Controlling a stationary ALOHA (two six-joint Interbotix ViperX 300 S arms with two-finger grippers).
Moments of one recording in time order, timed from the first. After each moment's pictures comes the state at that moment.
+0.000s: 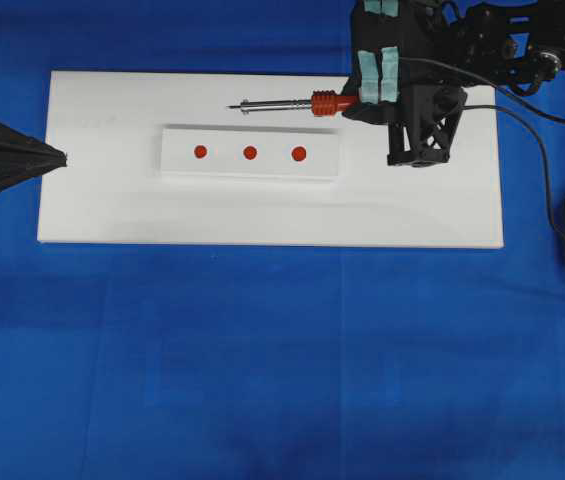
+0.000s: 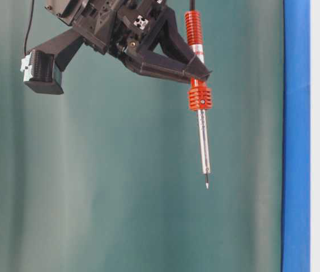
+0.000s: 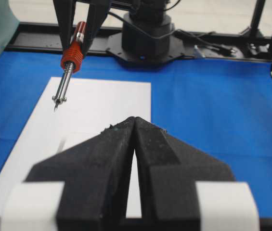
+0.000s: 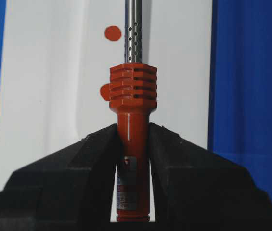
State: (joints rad) left arm 0.02 -1.01 1.25 0.00 -0.30 -0.03; right arm -0.29 -0.24 0.50 0.17 0.59 -0.32
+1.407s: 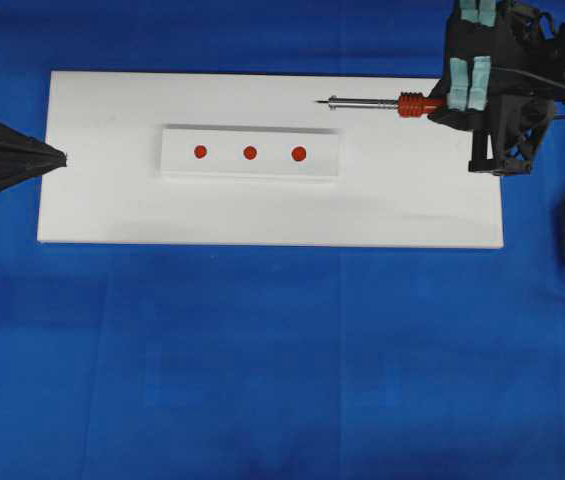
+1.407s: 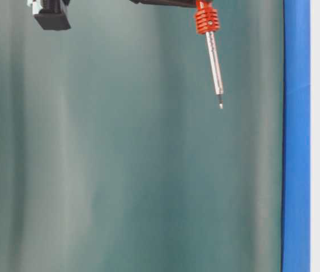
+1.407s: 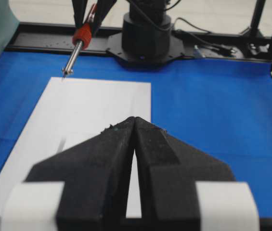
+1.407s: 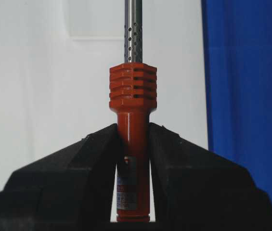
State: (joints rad) left arm 0.02 -1.02 1.25 0.00 -0.30 -0.03; right arm -0.31 -0.48 0.70 0.01 0.71 -0.13
